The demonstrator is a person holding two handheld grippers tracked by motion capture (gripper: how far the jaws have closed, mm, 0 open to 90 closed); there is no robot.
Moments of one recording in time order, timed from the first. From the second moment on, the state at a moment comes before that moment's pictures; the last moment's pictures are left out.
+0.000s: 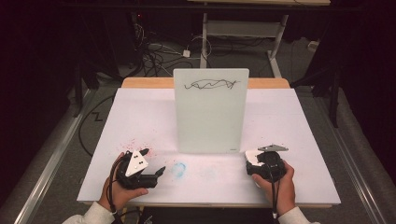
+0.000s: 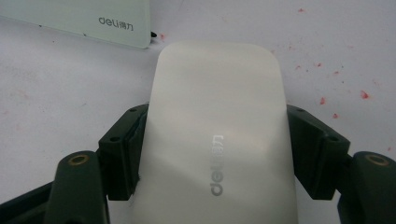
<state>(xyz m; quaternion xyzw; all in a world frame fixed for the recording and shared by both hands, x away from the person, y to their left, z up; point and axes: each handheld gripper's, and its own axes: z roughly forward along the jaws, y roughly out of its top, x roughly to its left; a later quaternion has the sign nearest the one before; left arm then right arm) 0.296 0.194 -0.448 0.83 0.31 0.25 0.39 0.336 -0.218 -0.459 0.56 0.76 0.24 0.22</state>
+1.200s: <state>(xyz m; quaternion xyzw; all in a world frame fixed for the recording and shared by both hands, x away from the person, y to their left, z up) 0.311 0.209 -0.456 0.82 0.34 0.26 0.38 0.350 -0.253 -0.417 0.45 0.77 0.34 0.30</state>
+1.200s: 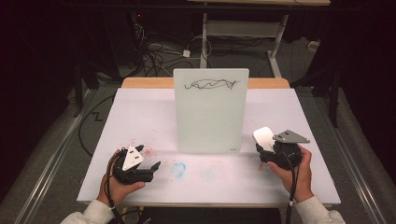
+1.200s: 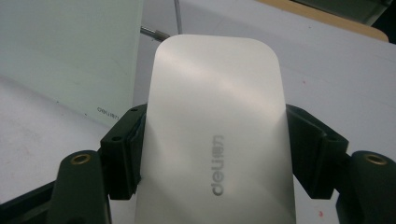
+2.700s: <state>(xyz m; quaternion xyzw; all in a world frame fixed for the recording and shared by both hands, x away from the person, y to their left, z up) 0.308 0.206 -0.457 0.83 0.32 0.26 0.37 0.367 -0.201 -0.365 0.29 0.74 0.40 0.46</state>
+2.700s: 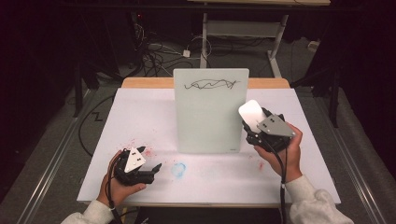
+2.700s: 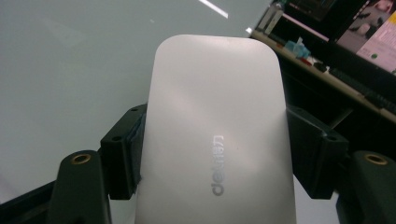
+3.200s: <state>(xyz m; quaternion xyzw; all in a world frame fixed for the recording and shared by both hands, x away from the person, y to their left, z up) 0.305 0.208 -0.457 0.83 0.32 0.26 0.37 0.400 -0.140 -0.344 0.25 0.71 0.38 0.54</state>
